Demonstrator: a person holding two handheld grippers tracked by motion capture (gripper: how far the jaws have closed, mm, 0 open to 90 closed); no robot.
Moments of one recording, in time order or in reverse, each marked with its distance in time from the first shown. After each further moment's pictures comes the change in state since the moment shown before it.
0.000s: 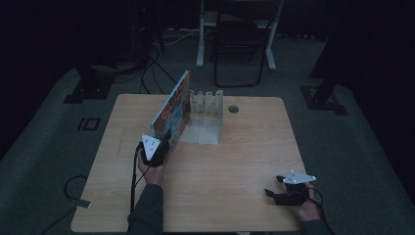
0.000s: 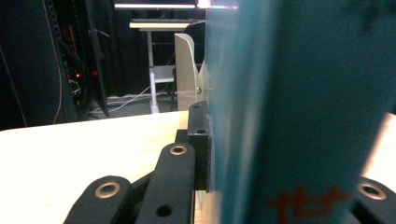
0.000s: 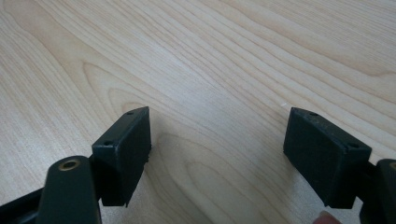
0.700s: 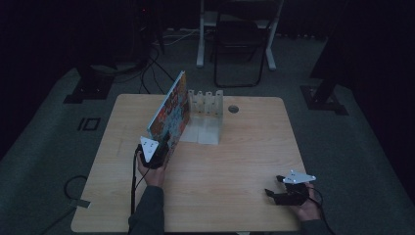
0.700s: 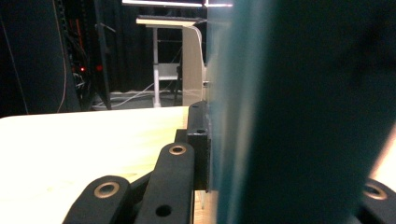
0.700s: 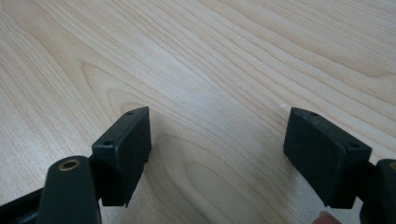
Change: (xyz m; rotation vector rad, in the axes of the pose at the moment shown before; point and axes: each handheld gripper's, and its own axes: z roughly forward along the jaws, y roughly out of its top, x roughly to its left) left arm 0.001 -0.008 -0.003 -0.005 0.031 -0.046; right arm -0.001 0.000 0.001 -0.001 0.001 -0.003
